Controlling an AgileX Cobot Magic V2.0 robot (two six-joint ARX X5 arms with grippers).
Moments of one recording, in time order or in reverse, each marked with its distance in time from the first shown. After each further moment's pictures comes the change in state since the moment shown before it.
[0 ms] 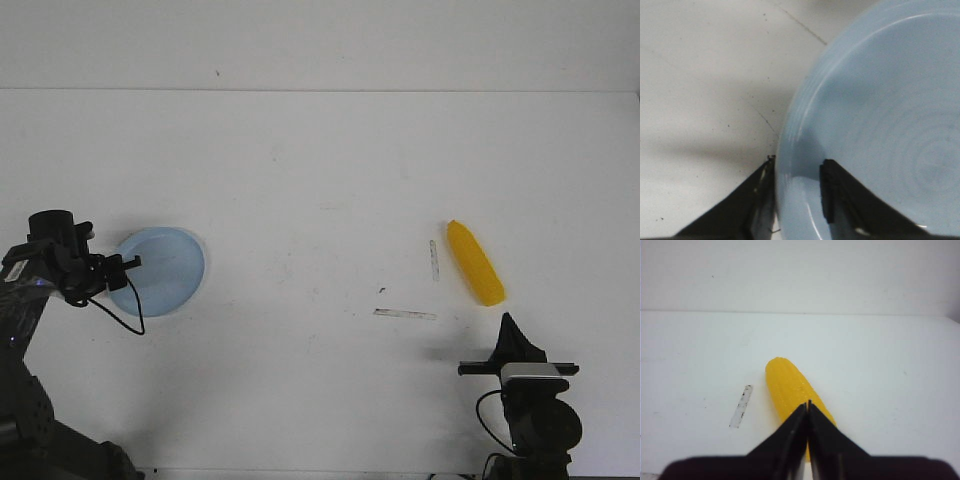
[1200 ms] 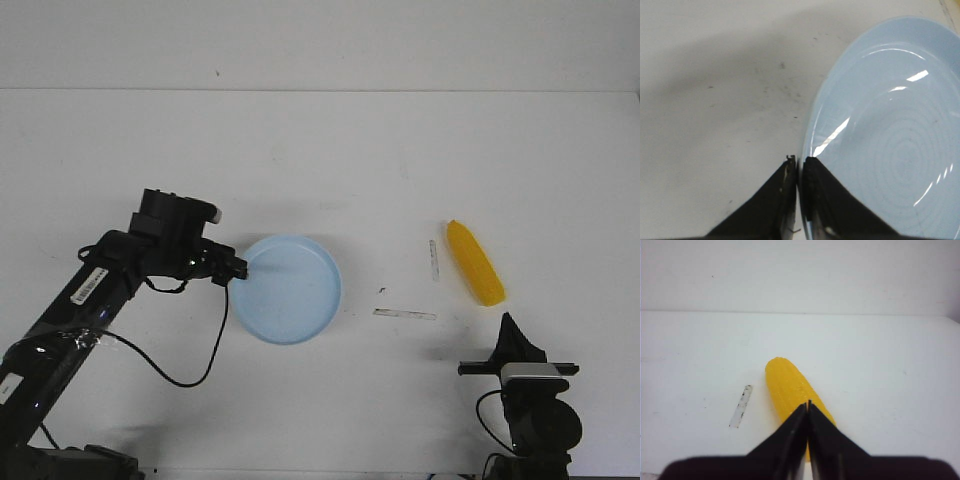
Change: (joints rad) left arm -0.600 -0.171 0.136 -0.074 0.302 0.026; right arm 0.000 0.000 0.000 0.000 0.000 0.000
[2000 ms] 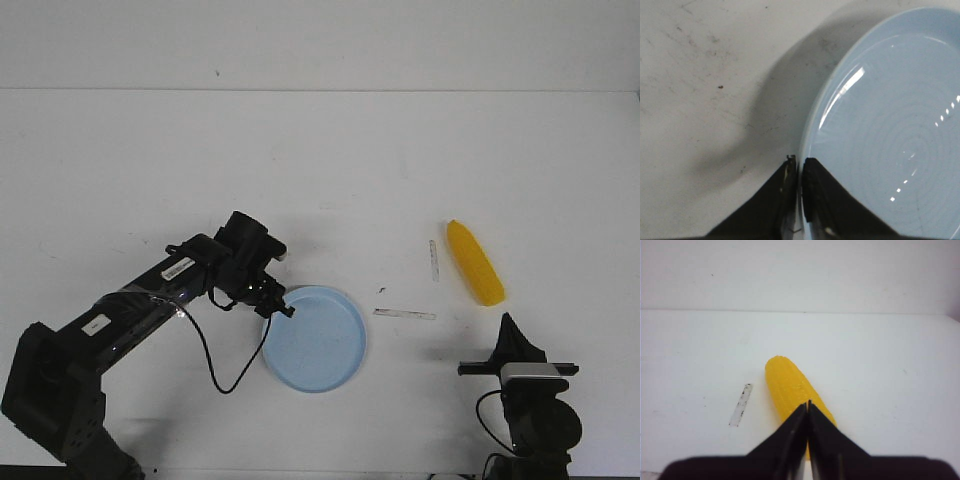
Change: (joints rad) left arm -0.213 0.268 0.000 0.017 -0.089 0.079; right arm 0.000 0.000 0.000 -0.004 0.000 0.000
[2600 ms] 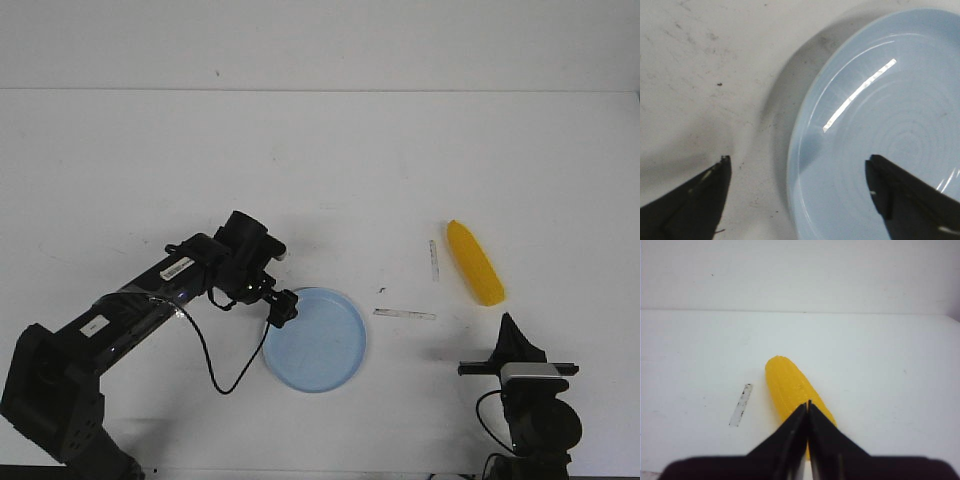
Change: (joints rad) left arm 0.000 -0.005 0.007 -0.017 0.000 -0.001; right arm 0.000 0.000 0.000 0.000 0.000 0.000
